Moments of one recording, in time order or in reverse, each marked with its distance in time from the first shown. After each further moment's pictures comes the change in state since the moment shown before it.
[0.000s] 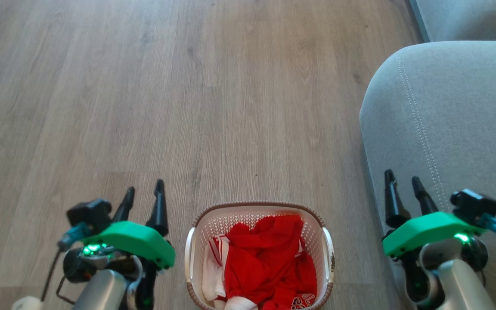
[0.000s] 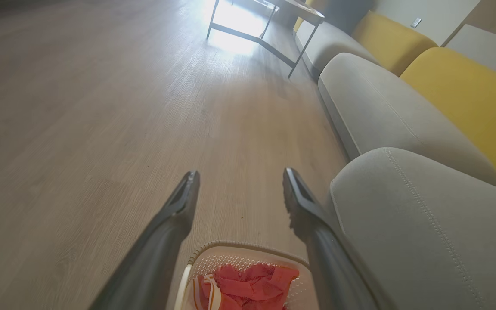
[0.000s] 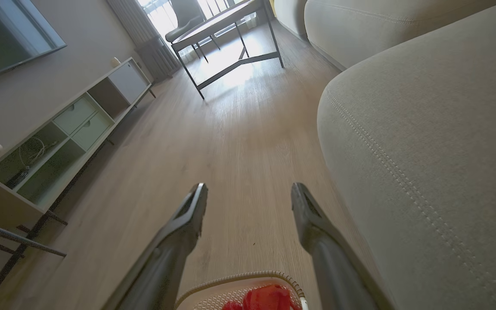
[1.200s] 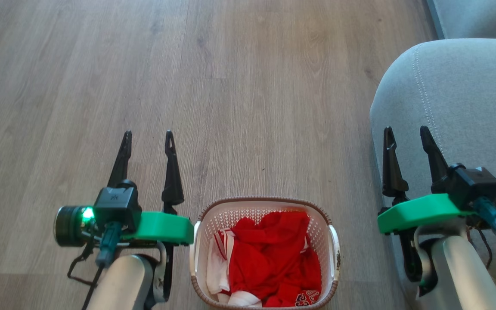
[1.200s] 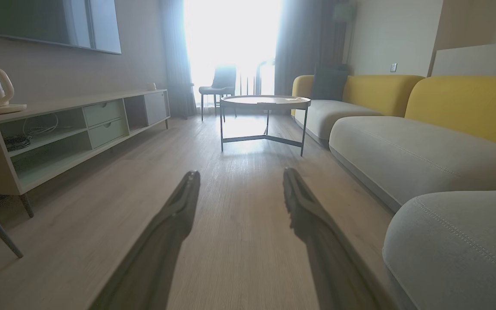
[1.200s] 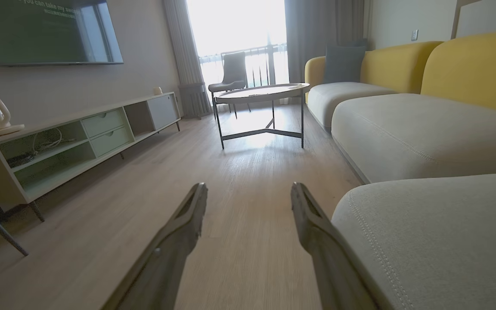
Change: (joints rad) left arm -0.044 -0.011 -0.074 -0.215 0.437 0.156 -0.105; right arm -0.057 -0.003 0.036 -0.127 -0.305 0.000 -0.107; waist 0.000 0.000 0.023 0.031
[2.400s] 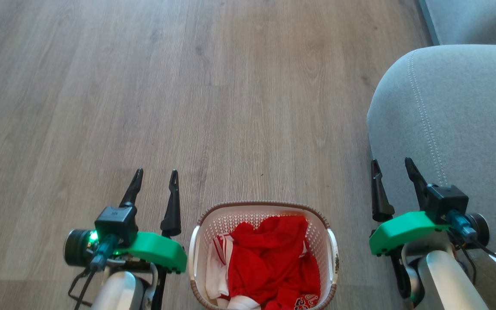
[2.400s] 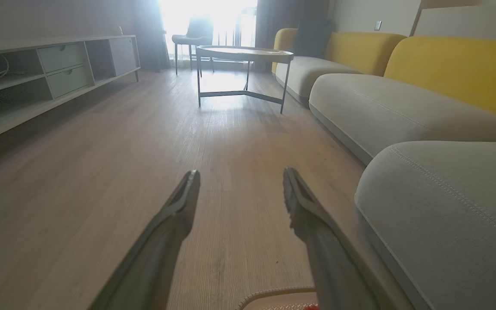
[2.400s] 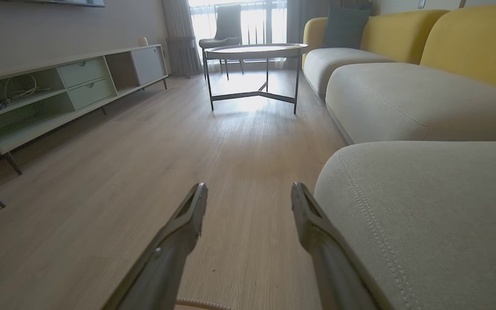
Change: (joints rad) left arm 0.060 -0.074 0.129 0.224 -0.002 -0.265 -0.038; right arm 0.002 -0.001 0.020 0.203 -0.058 0.000 -0.033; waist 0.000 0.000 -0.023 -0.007
